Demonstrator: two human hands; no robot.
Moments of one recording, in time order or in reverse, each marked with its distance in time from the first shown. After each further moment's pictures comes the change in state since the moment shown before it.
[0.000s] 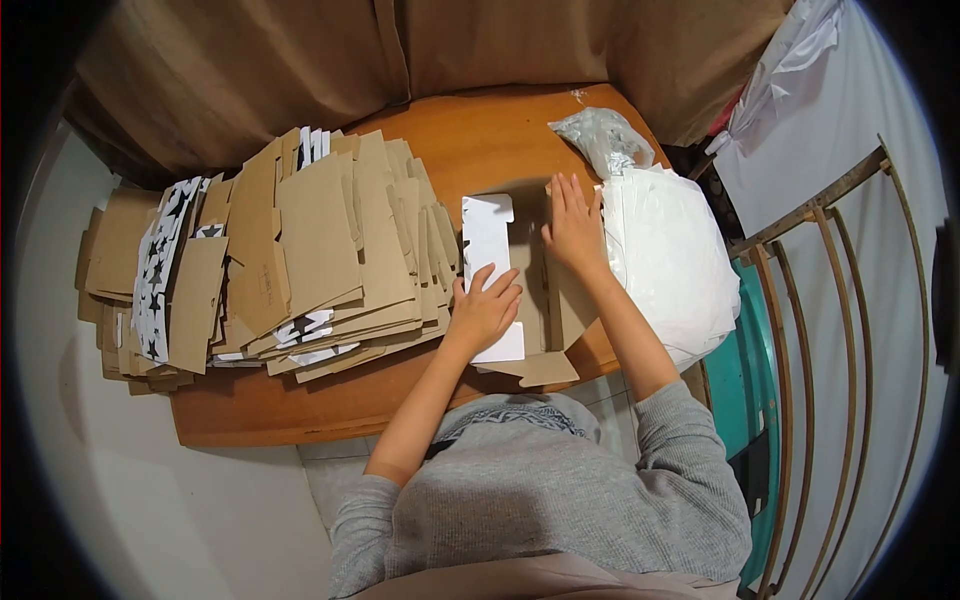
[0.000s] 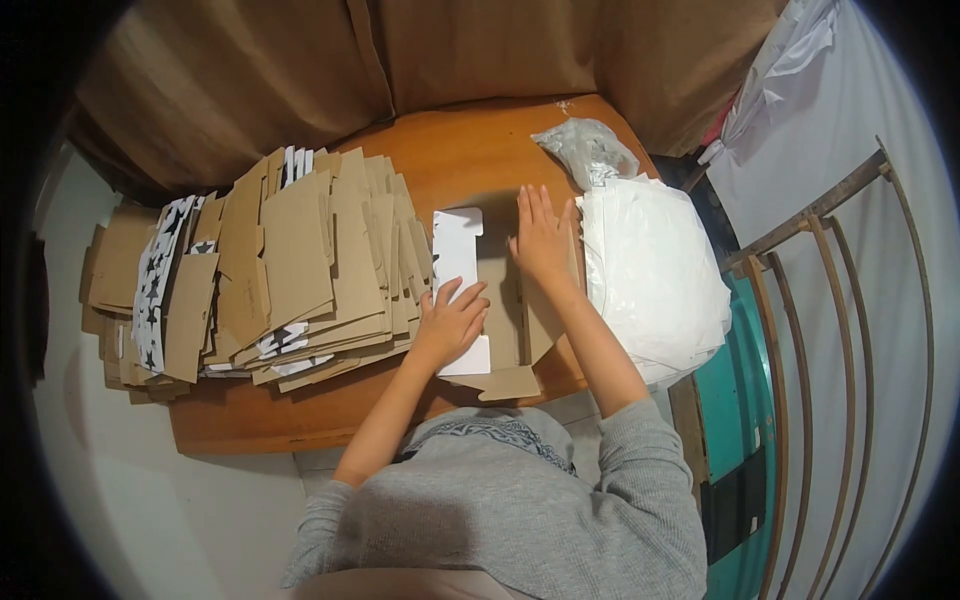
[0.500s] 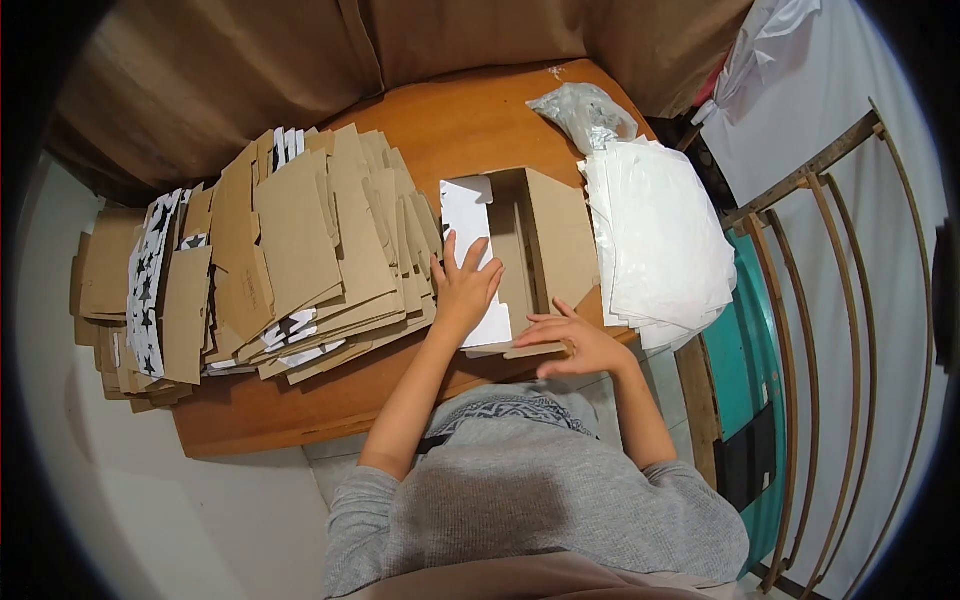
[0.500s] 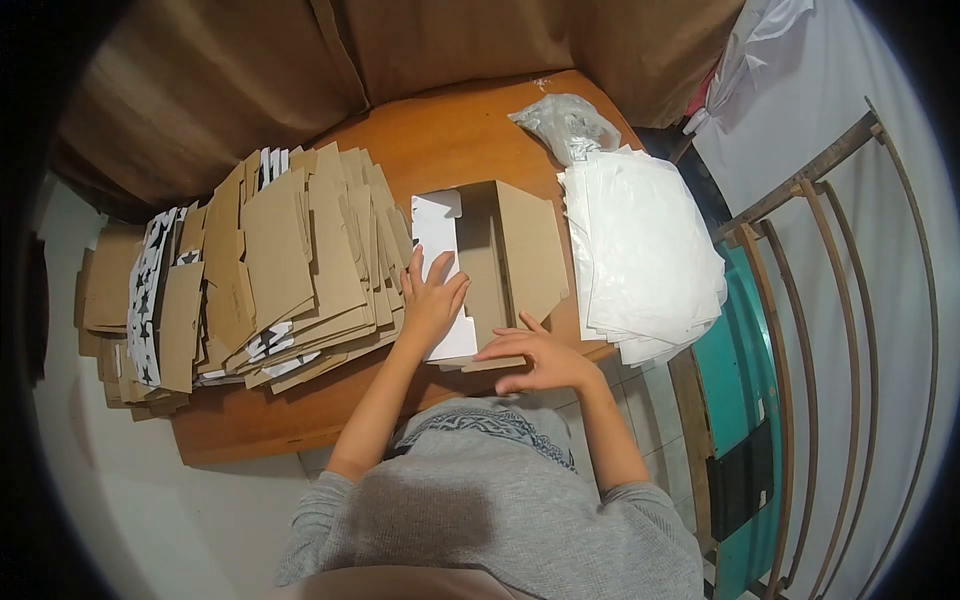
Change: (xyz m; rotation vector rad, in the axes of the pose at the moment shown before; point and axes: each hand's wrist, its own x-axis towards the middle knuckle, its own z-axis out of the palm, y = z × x) left_hand 0.011 -0.001 0.011 0.127 0.101 -0.083; right_hand -0.143 -0.003 -0.082 1.161 -0.660 -0.261
